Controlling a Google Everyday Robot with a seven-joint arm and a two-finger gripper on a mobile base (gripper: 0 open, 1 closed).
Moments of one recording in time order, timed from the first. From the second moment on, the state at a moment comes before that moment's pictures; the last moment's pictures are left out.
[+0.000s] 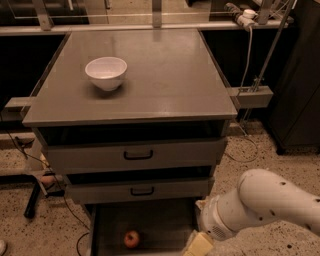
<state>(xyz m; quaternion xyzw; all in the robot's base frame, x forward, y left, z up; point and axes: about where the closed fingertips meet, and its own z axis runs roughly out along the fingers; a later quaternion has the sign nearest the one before) 0.352 -0.086 0.611 -0.50 0.82 0.23 0.16</state>
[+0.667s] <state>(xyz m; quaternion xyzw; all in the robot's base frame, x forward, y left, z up) 0.371 -0.083 0.607 -0.49 0.82 0.22 0.19</state>
